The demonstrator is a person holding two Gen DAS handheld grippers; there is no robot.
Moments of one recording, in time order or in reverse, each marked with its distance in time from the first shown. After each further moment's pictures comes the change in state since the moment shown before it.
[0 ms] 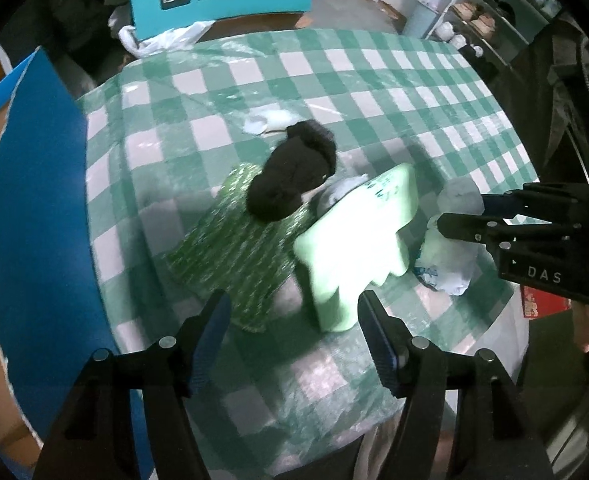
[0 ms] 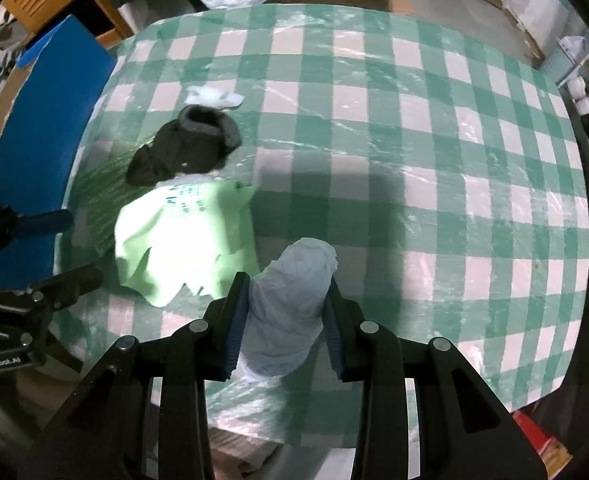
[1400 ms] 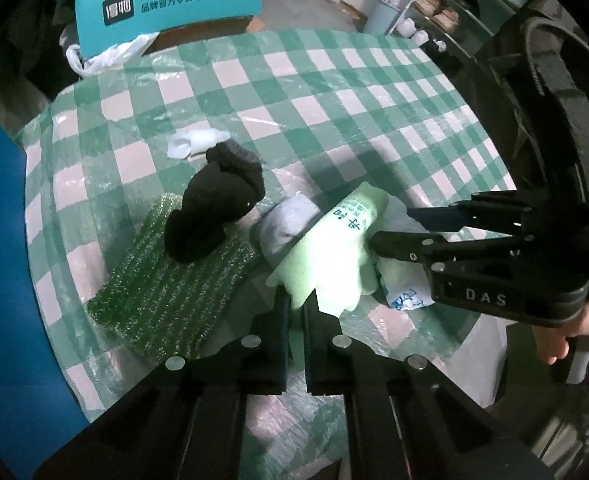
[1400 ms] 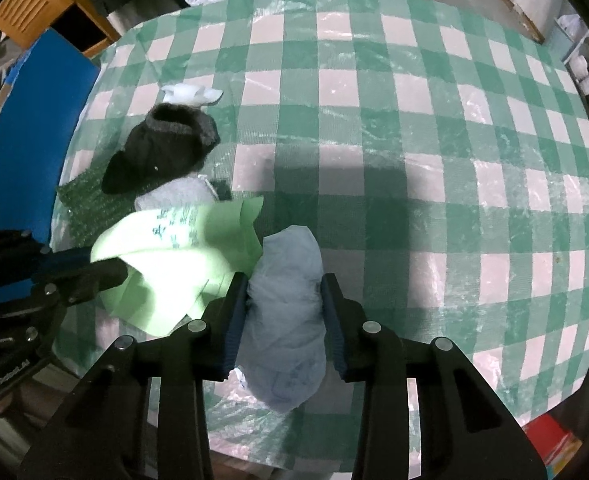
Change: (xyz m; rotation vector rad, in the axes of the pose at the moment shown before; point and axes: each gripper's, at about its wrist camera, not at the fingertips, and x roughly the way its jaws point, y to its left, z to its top) left arm 0.014 -0.030 0.015 0.071 -0.023 -0.110; right arm 0.023 -0.013 0.005 0.046 -0.001 0.050
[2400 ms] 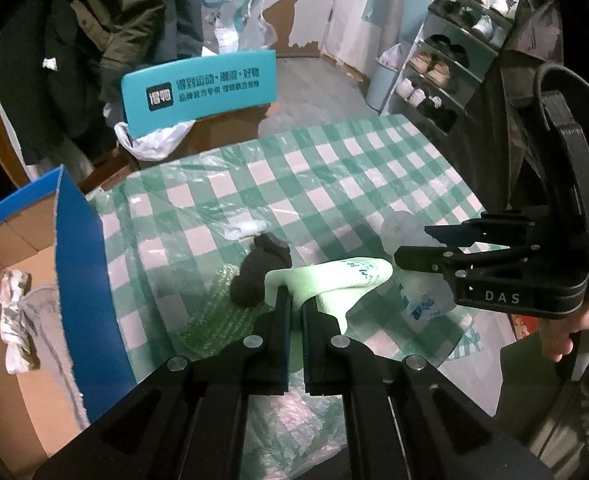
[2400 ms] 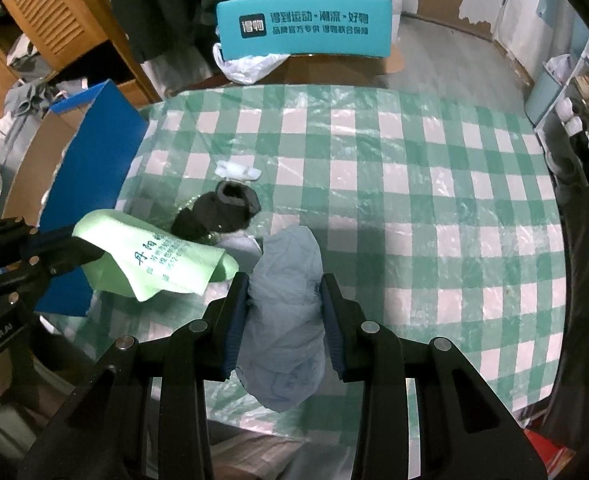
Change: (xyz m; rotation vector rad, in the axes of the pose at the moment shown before) left arm -0.094 0.001 0.001 0.026 -0.248 0.080; right arm -0.088 0.019 0.000 -0.052 -0.184 -0.003
